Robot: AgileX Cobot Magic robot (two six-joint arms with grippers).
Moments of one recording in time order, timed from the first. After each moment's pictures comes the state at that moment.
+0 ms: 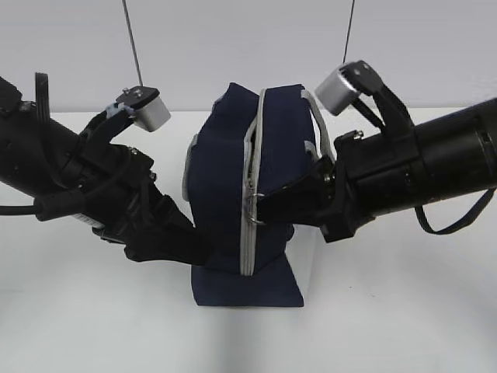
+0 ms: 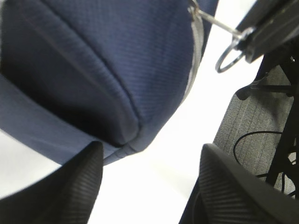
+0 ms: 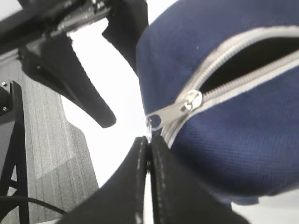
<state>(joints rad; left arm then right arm) -0.43 1.55 -0.93 -0.91 0.81 1.08 0.33 1.50 -0.83 1.33 0.83 -1.64</state>
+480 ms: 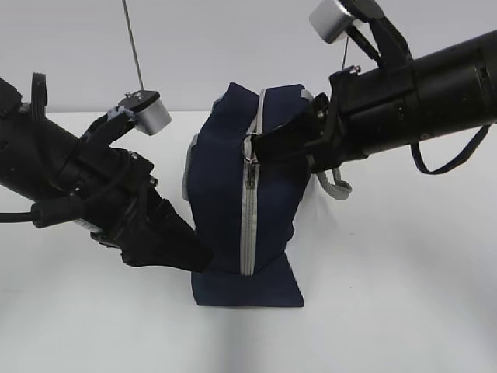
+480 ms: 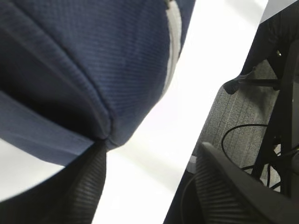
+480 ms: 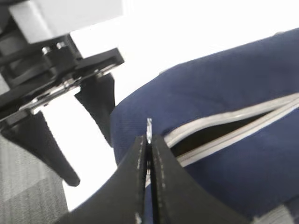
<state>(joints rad) -0.43 1.55 -0.93 -0.91 0.85 1.08 0.33 1.50 -1.00 1.23 0.79 -1.50</state>
